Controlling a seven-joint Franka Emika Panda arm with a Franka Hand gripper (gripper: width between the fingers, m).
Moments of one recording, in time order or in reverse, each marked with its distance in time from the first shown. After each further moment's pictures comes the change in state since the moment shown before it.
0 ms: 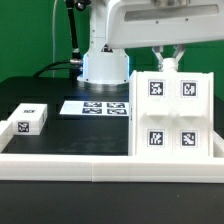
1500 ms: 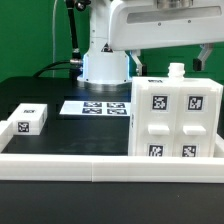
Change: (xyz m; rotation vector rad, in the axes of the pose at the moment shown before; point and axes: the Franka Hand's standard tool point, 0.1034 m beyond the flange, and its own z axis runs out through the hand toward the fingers) arm -0.002 -0.004 0.007 -0.003 0.004 0.014
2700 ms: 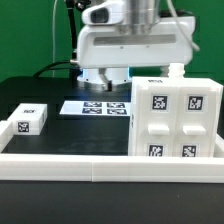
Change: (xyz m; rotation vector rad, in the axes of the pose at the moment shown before) arm -0.064 0.072 0.048 -0.039 0.035 0.061
